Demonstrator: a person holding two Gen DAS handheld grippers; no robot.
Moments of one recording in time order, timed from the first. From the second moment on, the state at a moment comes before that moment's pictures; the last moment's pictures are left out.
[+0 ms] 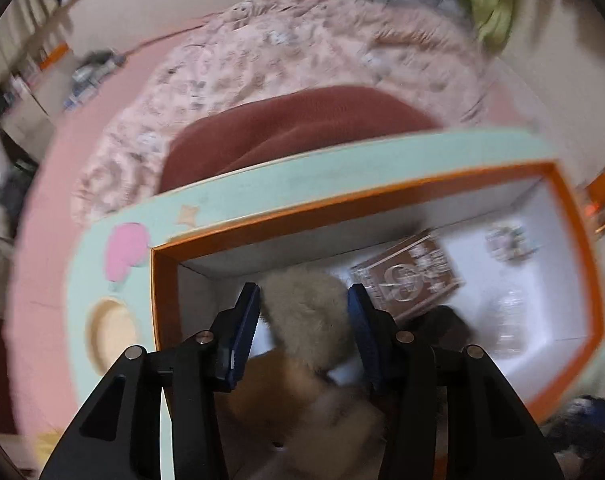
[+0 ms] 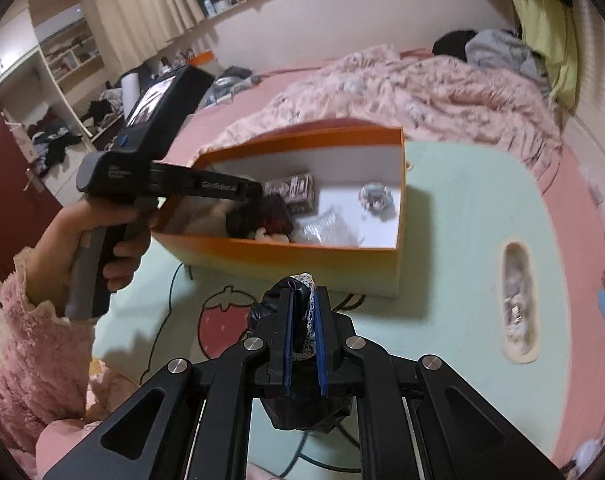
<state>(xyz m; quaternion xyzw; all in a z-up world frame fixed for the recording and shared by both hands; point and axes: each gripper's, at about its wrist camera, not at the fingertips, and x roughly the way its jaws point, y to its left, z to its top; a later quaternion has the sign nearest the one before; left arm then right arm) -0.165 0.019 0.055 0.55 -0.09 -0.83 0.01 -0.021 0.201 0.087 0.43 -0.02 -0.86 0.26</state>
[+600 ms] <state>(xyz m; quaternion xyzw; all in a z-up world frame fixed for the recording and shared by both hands) -0.103 -0.014 0.136 0.42 0.03 -0.90 -0.10 -0.029 0.204 0.074 0.44 -0.03 -0.86 0.26</state>
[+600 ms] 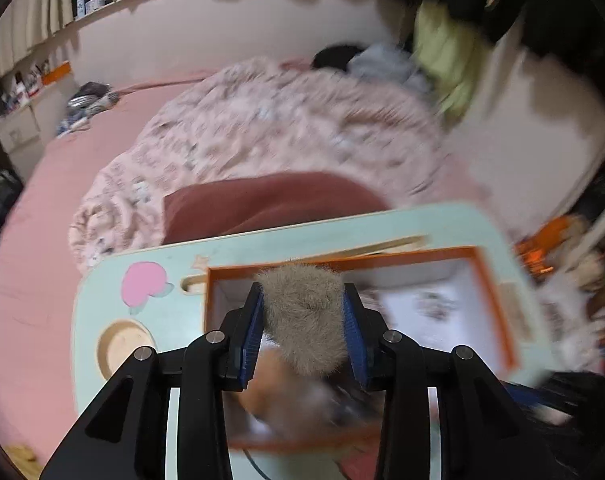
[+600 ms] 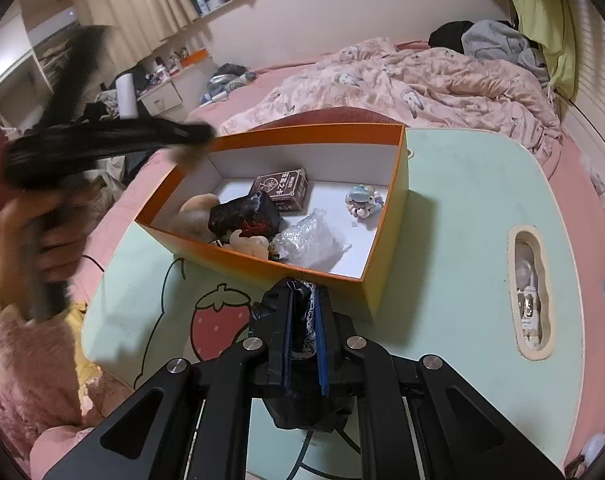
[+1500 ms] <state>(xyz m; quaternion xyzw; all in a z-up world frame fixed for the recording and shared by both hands) -0.001 0.009 0.050 0.38 0.05 -0.91 -0.14 -0.026 0.225 0.074 0.40 -0.10 -0.87 0.26</state>
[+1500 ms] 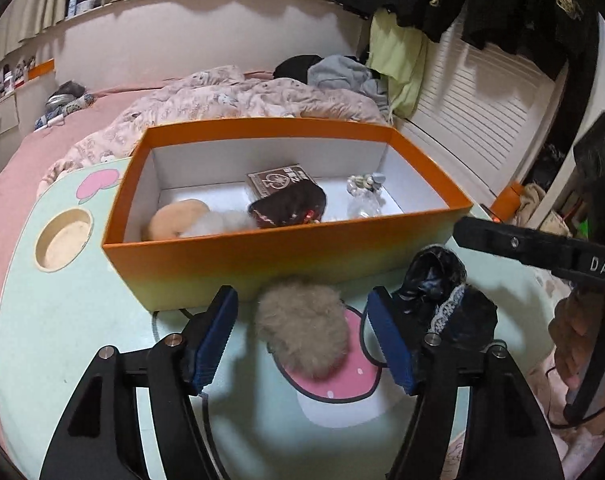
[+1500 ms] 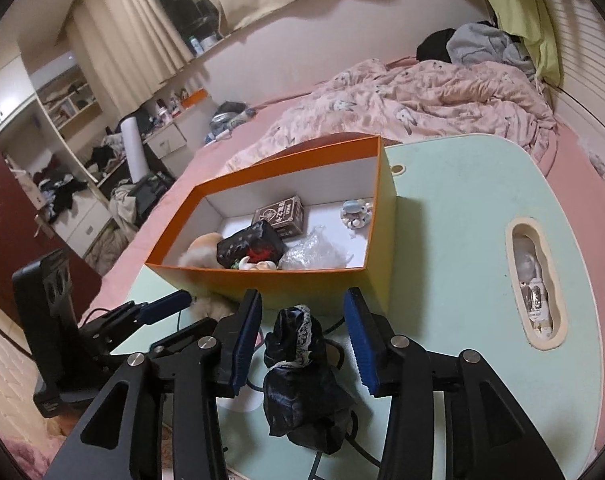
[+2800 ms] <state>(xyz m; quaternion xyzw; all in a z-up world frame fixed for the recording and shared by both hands) 0.016 -0.020 0.042 0.34 0.12 -0.93 -0.06 -0.108 0.162 0.099 0.50 -0.05 -0.81 0.30</state>
